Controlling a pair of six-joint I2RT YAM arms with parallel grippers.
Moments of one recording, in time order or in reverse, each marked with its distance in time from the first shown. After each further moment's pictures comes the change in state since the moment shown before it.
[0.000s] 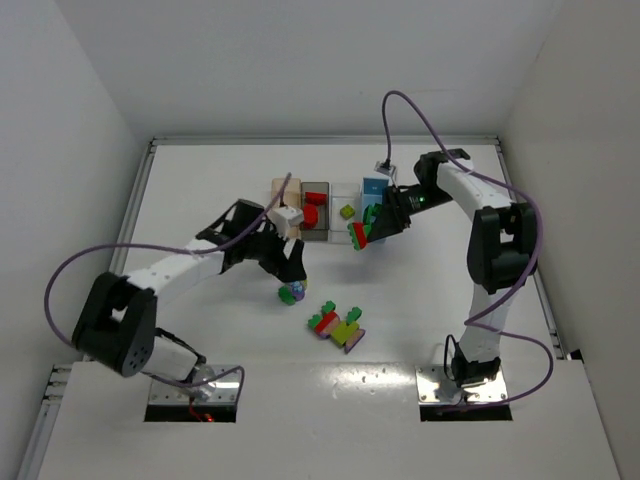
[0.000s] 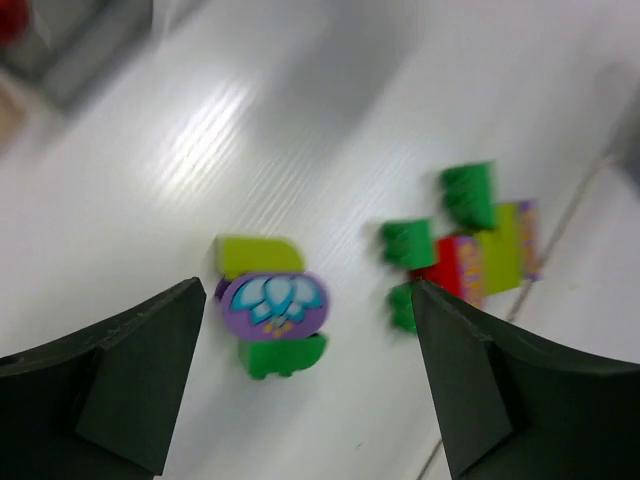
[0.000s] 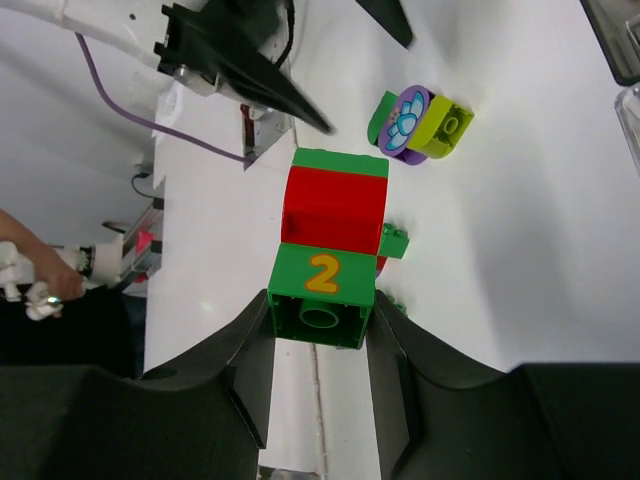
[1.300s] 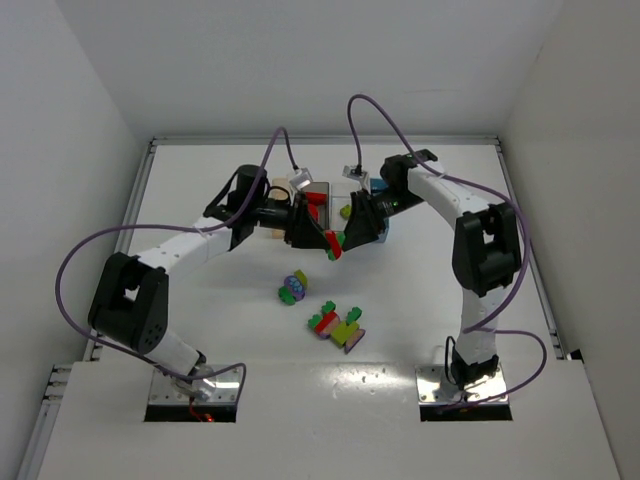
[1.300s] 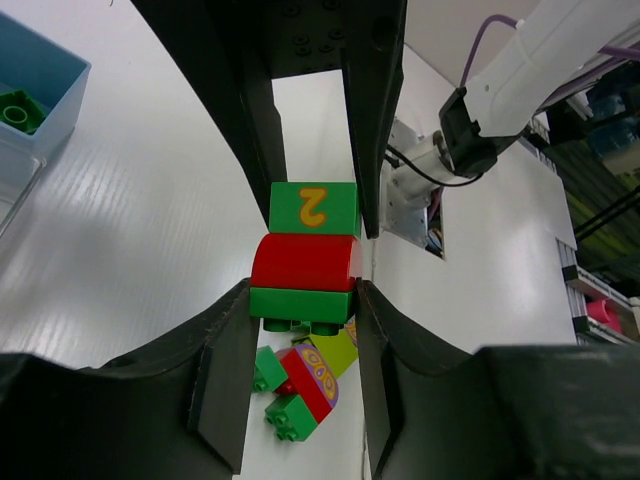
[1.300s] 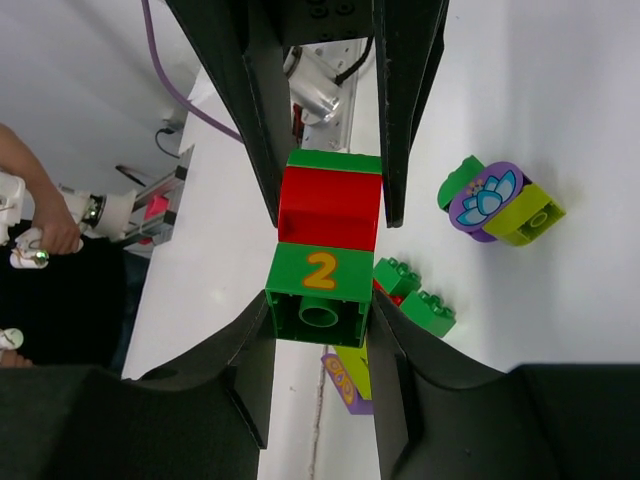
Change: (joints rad) left arm 0.033 0.096 0.204 0.322 0.594 -0.243; right arm 0.185 0.018 0.053 -0.010 -0.106 -0.091
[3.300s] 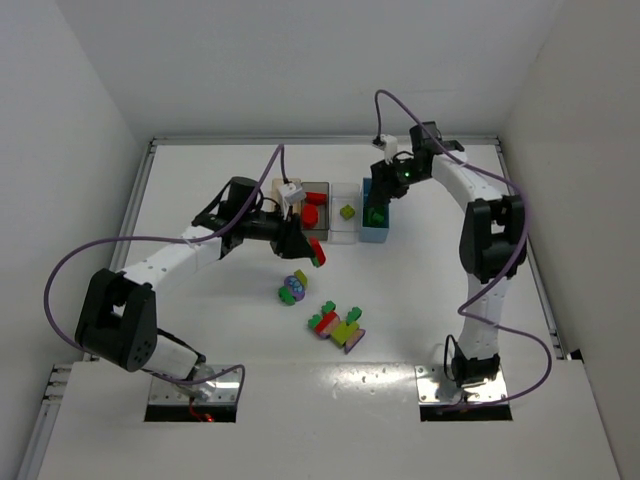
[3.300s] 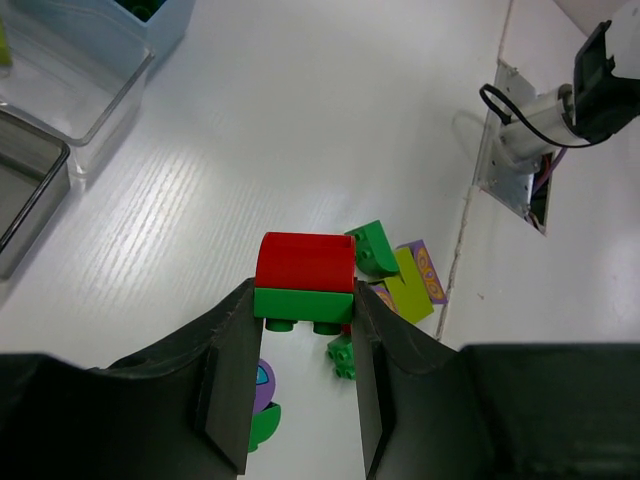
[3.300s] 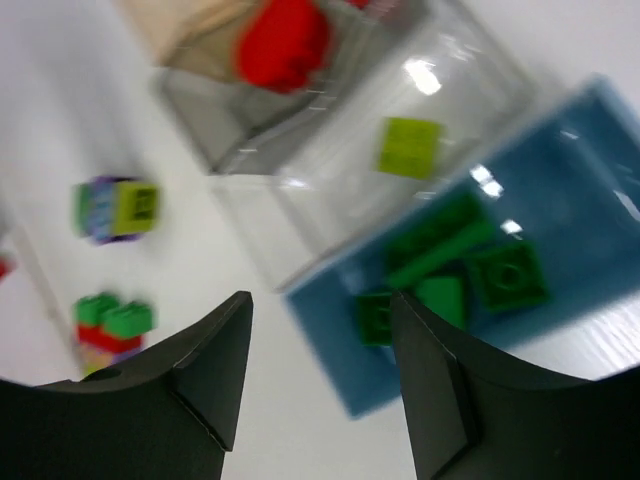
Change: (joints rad) left arm 0.024 -0.105 -0.071 -0.227 -0.236 0.224; right arm -0.183 0.107 0.111 0.629 0.675 0.621
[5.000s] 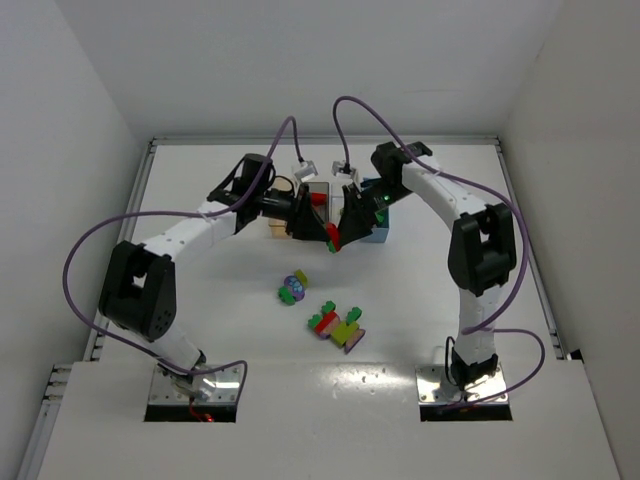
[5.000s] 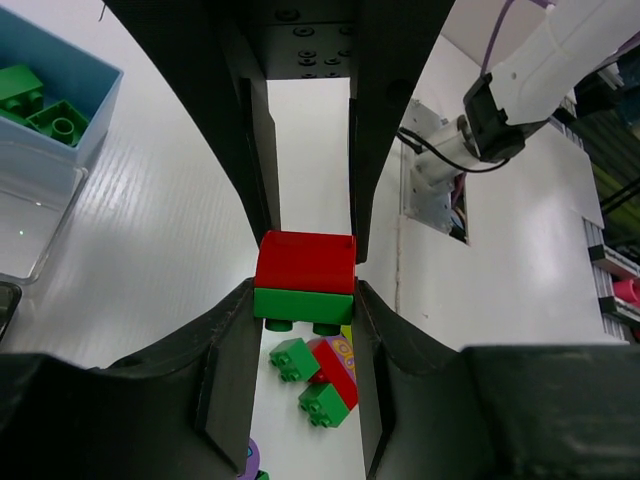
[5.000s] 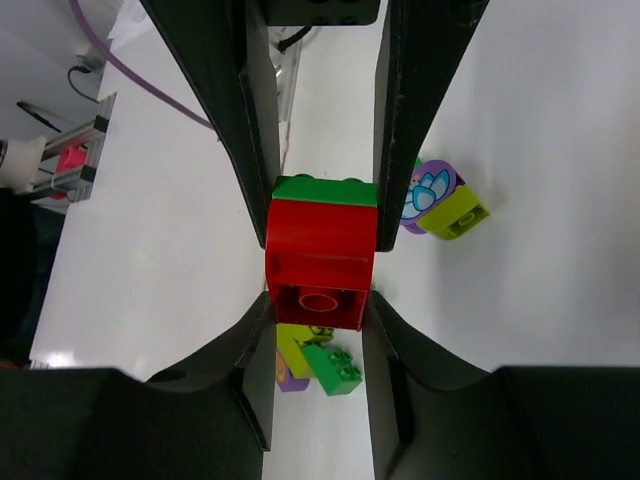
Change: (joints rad) left arm -0.018 0.192 0.240 -0.007 0.246 -0.042; right arm 0.222 -0.087 -0.004 -0.549 -0.542 -0.617
